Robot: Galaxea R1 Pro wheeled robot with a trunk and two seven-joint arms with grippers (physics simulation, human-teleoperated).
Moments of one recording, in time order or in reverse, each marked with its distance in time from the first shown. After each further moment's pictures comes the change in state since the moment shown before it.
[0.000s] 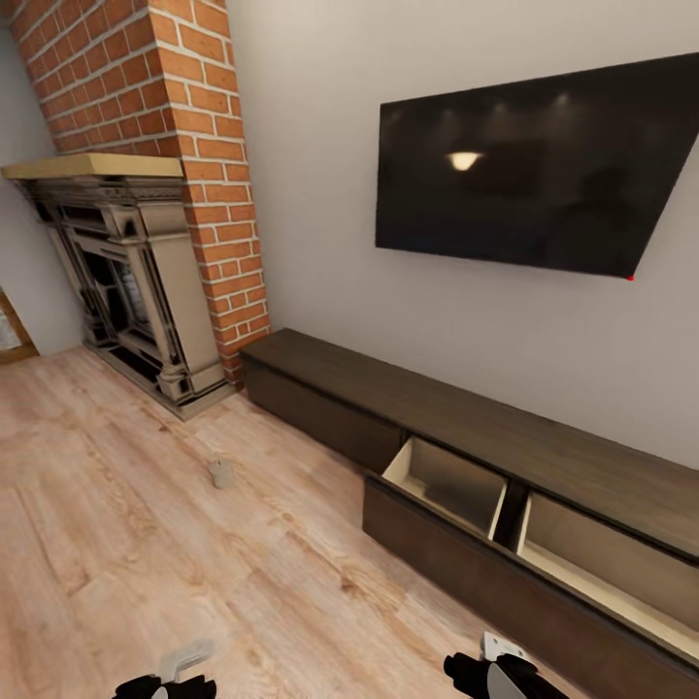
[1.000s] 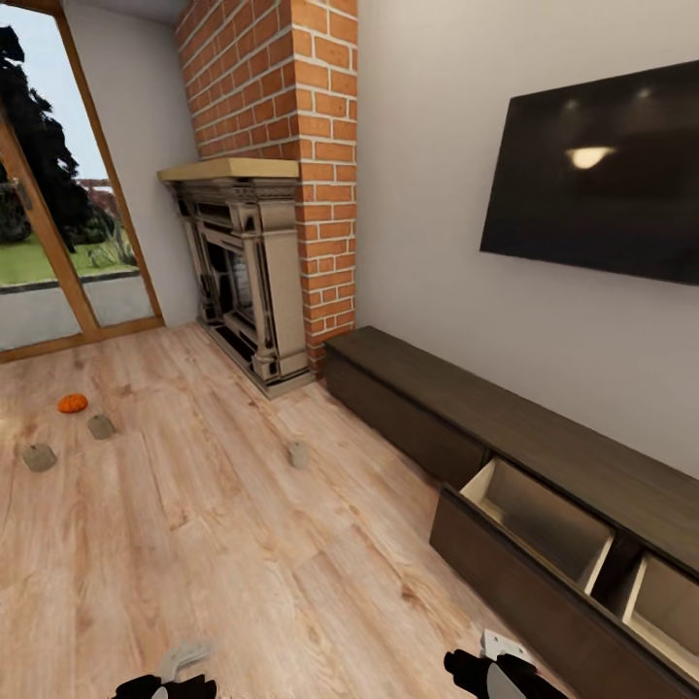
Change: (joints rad) left arm -0.001 0.000 -0.001 0.000 0.000 0.000 0.000; right arm 0.000 0.001 0.000 0.002 -0.002 -0.033 0.001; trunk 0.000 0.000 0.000
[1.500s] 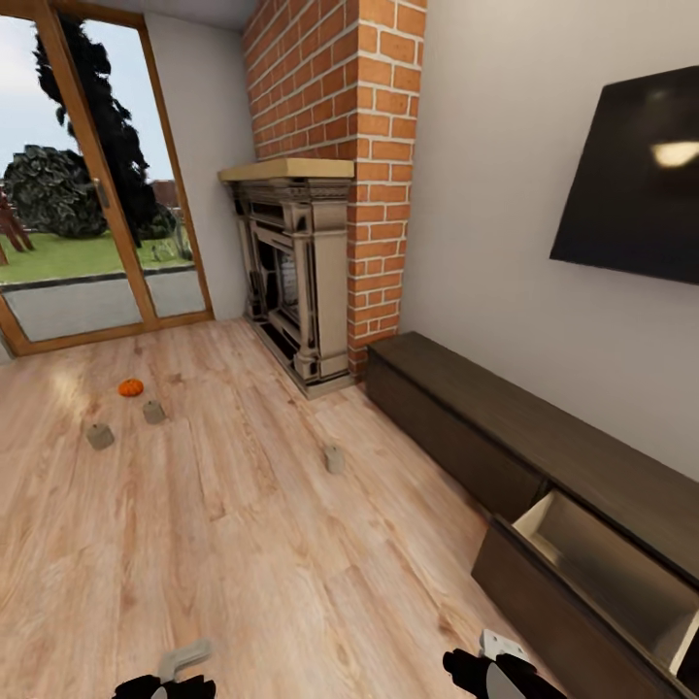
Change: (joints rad) left arm 0.000 0.003 0.000 0.000 -0.001 -0.001 0.000; right arm 0.000 0.002 0.000 -0.001 0.000 0.000 0.005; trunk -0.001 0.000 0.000
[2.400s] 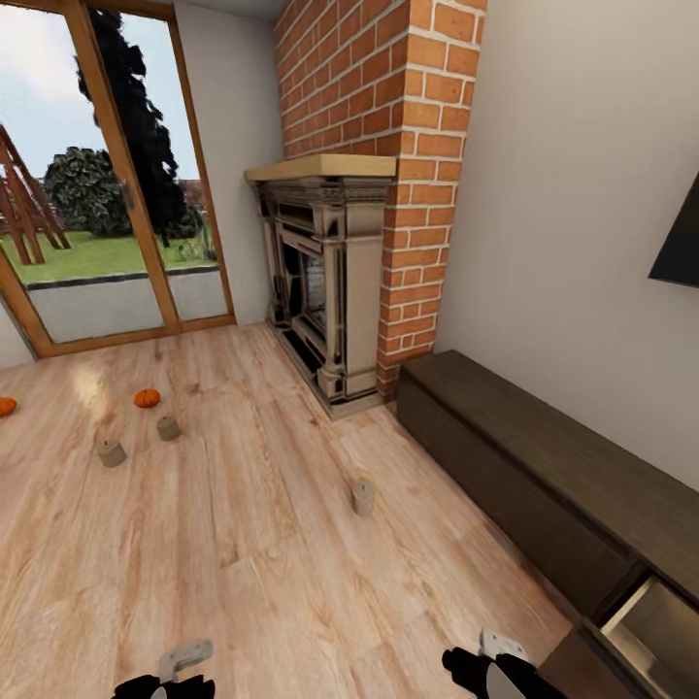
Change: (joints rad) left arm 0.000 0.001 0.000 0.000 0.000 0.000 0.000; right arm 0.000 0.000 0.000 -0.001 0.000 -0.012 0.007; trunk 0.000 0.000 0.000
